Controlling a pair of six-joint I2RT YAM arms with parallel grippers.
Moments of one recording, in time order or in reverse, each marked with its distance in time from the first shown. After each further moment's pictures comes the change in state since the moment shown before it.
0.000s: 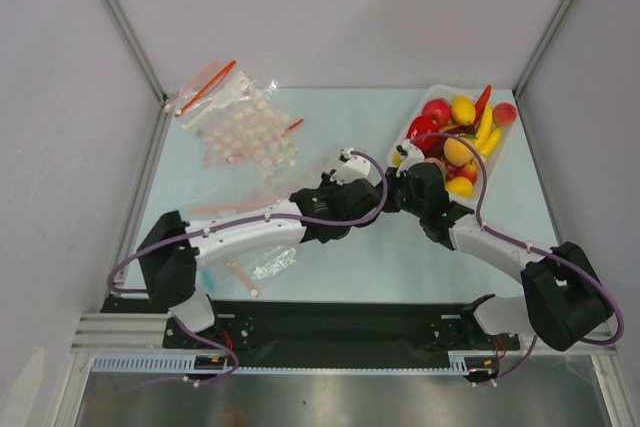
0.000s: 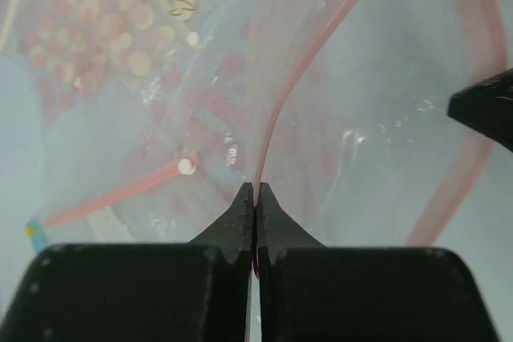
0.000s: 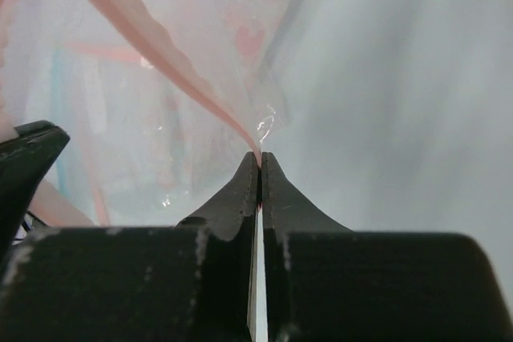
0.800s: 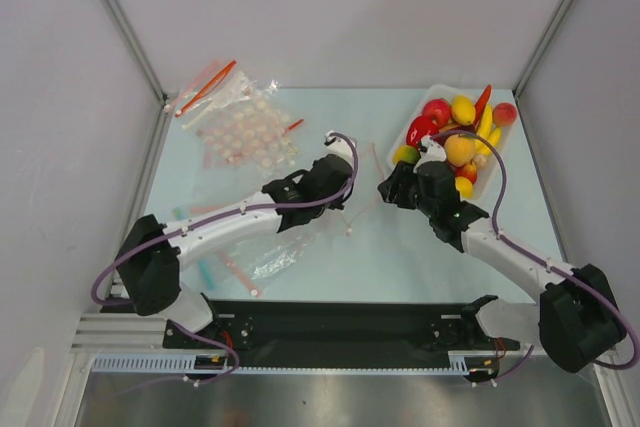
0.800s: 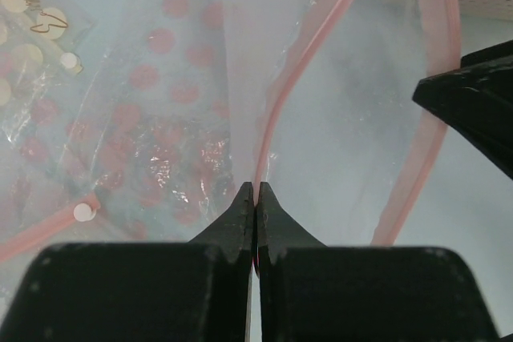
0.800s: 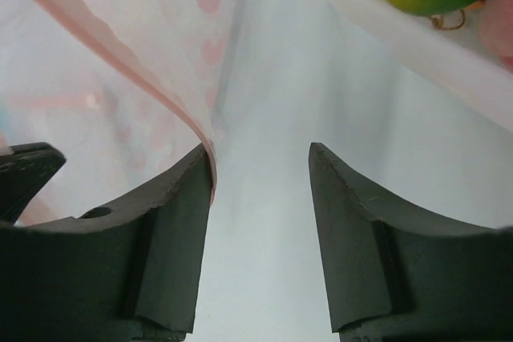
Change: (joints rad) left arm 0.158 -0.121 -0.134 0.309 0.481 0.041; right arm -0.026 -0.092 0.028 -0.186 0.217 0.016
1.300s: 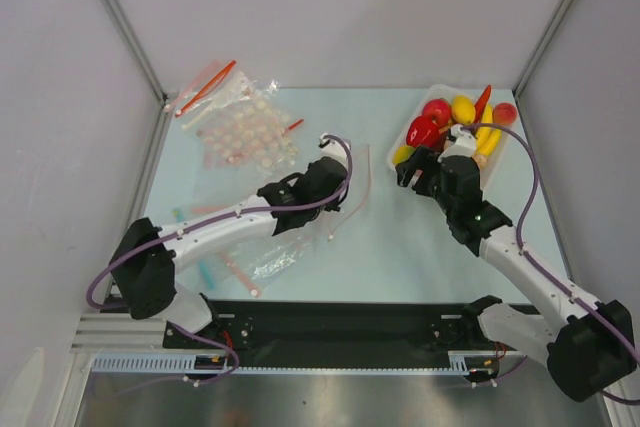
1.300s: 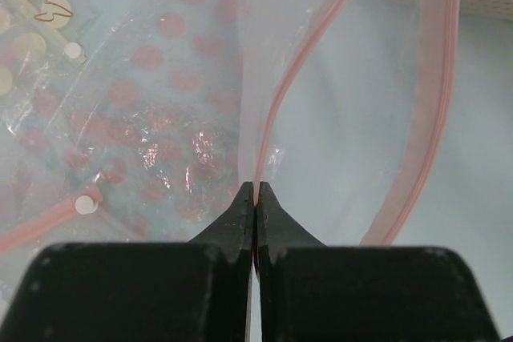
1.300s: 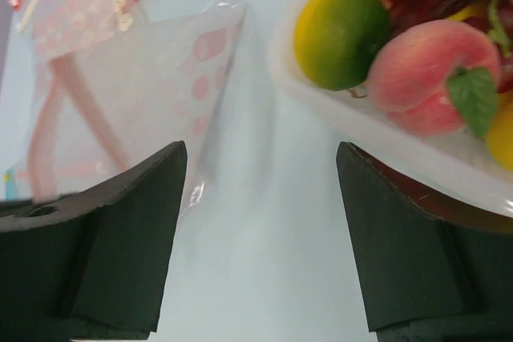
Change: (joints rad) left arm 0.014 -0.021 -0.042 0.024 0.002 -0.016; right arm -0.048 -0.212 0.008 -0.039 0.122 -0.051
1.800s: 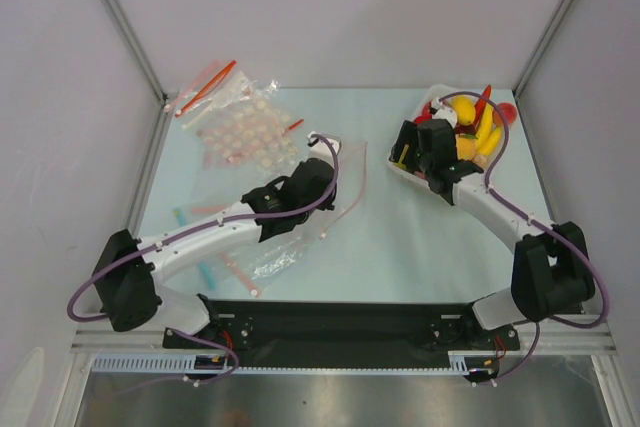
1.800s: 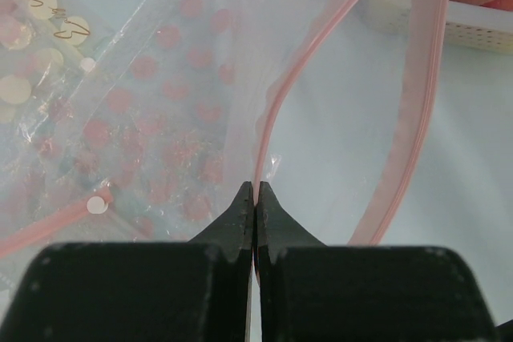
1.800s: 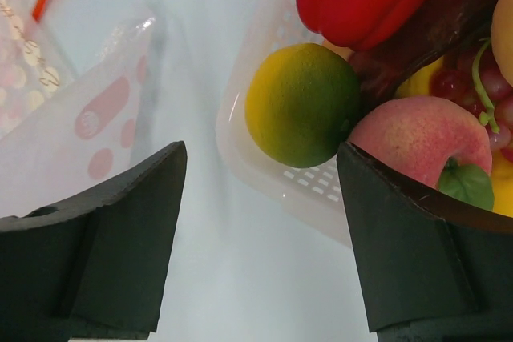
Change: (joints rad) left arm 0.000 -0.116 -0.059 0.037 -0.008 0.000; right arm -0.087 0.425 0.314 -0.103 0.044 -0.019
